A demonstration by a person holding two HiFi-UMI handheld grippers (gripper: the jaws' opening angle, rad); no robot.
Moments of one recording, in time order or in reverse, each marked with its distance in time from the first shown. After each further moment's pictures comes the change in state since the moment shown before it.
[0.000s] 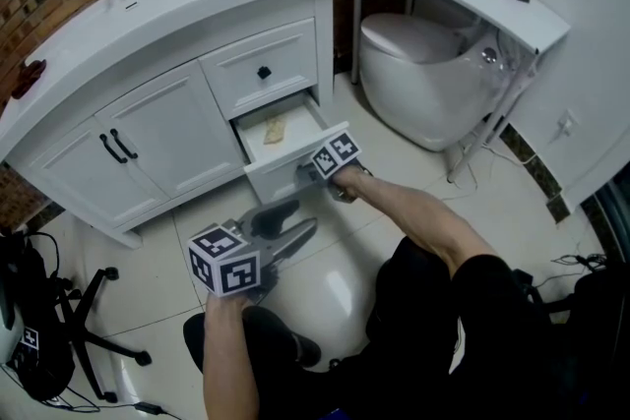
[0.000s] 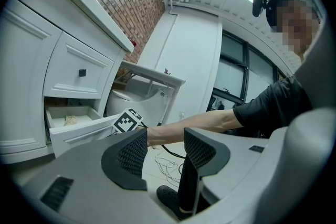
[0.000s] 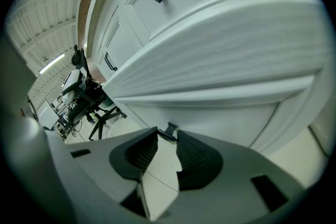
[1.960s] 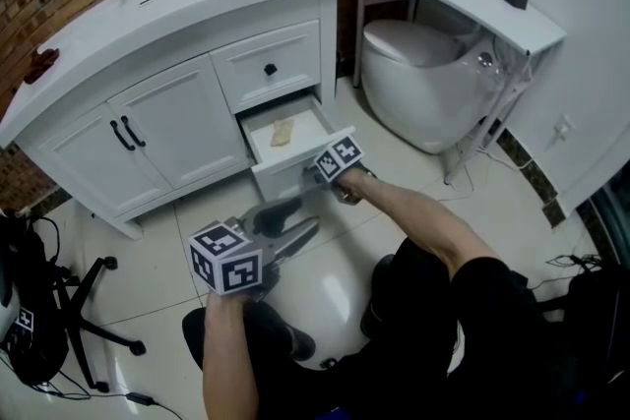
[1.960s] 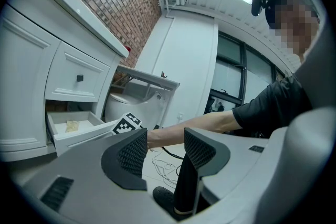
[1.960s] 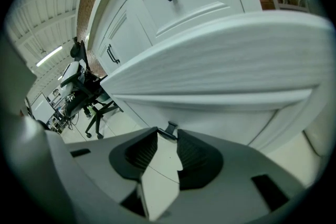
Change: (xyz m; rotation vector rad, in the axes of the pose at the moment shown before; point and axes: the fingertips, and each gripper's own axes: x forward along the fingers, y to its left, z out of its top) left arm -0.015 -0.036 -0.001 0.026 -0.031 -0.001; right arm -0.015 0.013 -0.025 -0.035 0.032 -0.053
